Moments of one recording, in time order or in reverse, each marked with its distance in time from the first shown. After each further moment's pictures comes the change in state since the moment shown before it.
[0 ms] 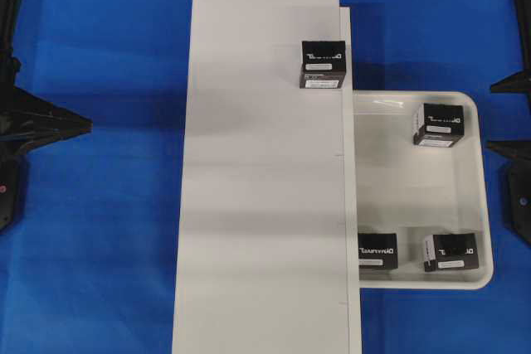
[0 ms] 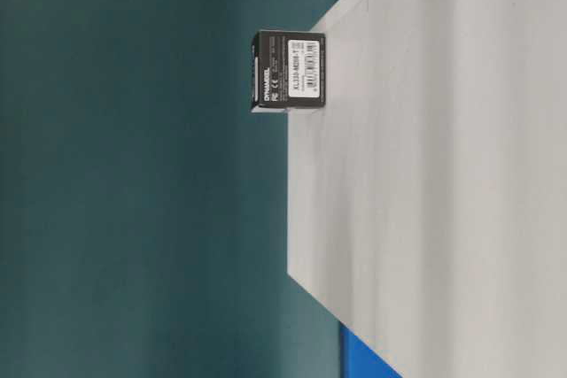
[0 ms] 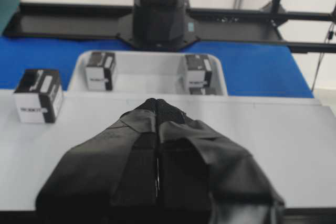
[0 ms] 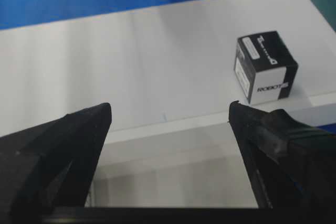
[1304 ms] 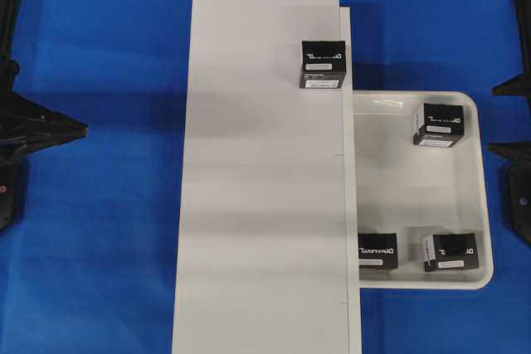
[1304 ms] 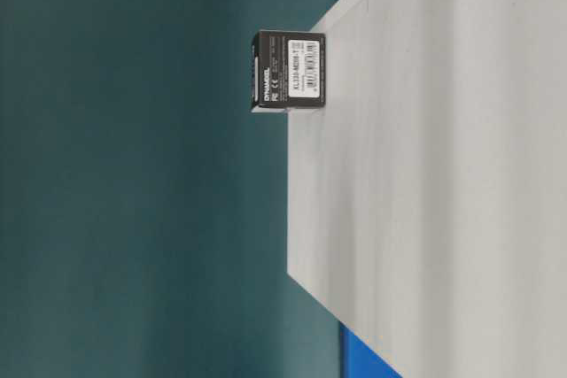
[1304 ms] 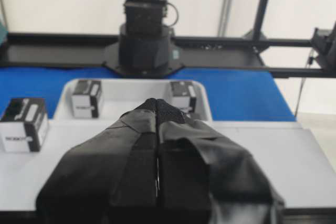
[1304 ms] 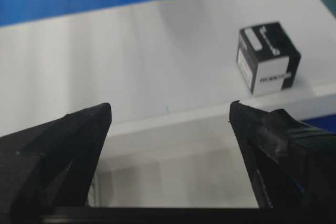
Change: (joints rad) left arm -0.040 -0.005 0.008 0.000 -0.080 -0.005; right arm 0.000 -0.025 0.008 0.000 0.037 0.020
